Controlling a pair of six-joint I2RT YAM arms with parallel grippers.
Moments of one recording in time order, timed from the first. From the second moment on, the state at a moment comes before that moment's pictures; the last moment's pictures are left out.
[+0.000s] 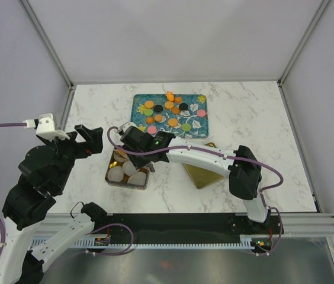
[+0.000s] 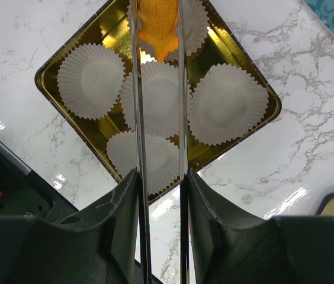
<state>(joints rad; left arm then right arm) -0.58 0.59 1.25 -0.78 -0.50 -0.35 1.14 2.01 1.82 -0.72 0.15 0.39</state>
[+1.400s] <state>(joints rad) -0.58 0.60 1.18 -0.78 -0.49 -0.35 1.12 1.98 1.83 -0.71 0.19 0.40</state>
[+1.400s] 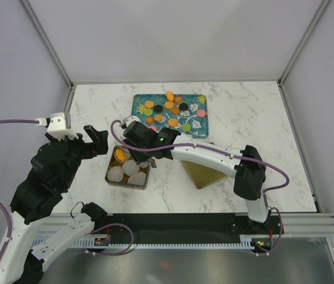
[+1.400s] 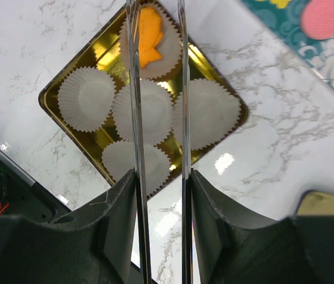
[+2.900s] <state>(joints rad) -0.56 0.68 0.89 -0.65 -0.41 -0.35 0.64 1.74 1.38 -0.64 0.24 0.37</state>
